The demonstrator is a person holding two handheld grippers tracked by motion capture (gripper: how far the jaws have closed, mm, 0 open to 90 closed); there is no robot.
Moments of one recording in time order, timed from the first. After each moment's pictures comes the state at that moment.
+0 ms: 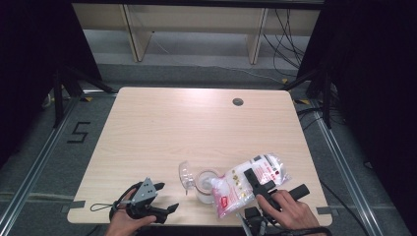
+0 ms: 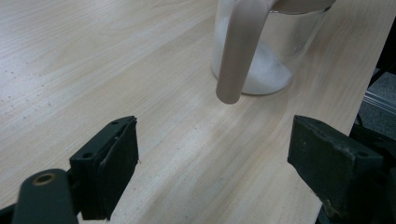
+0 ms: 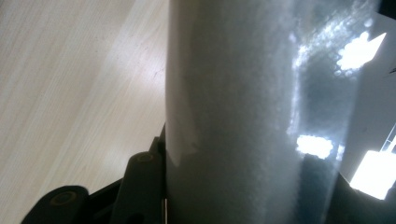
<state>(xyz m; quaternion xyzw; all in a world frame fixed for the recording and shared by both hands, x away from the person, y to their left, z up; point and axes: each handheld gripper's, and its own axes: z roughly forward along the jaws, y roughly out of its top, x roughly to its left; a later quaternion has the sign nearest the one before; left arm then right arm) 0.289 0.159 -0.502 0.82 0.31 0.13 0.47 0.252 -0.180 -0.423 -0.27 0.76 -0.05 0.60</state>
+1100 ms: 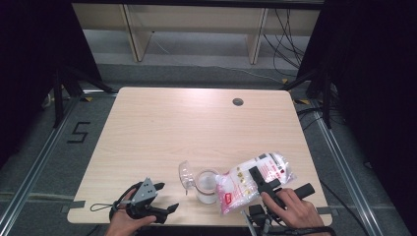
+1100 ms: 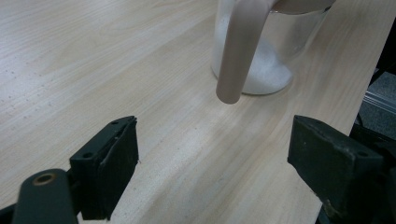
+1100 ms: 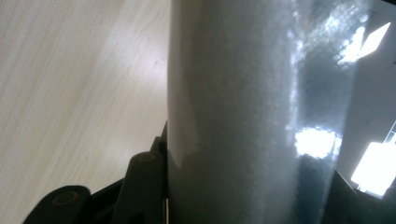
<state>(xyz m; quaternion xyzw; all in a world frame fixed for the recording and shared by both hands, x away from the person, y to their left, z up) 0.289 0.159 -0.502 0.82 0.31 0.13 0.46 0.255 -0.189 -0.419 -0.25 0.76 -0.06 0.60</state>
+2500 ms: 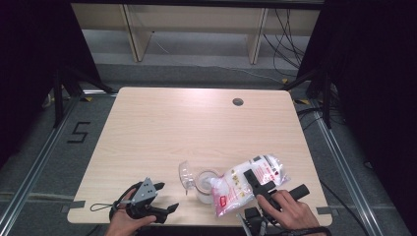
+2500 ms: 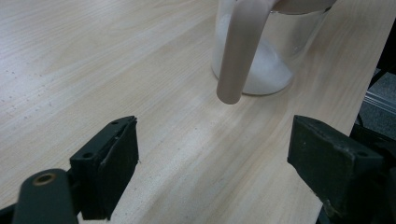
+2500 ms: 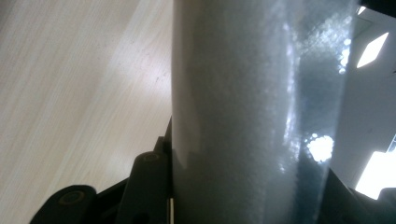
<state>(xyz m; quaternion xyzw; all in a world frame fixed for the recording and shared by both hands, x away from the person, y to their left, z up) 0.289 0.159 -0.502 0.82 0.31 0.13 0.47 0.252 -0.181 -0.422 -0.26 0.76 -0.03 0.59</state>
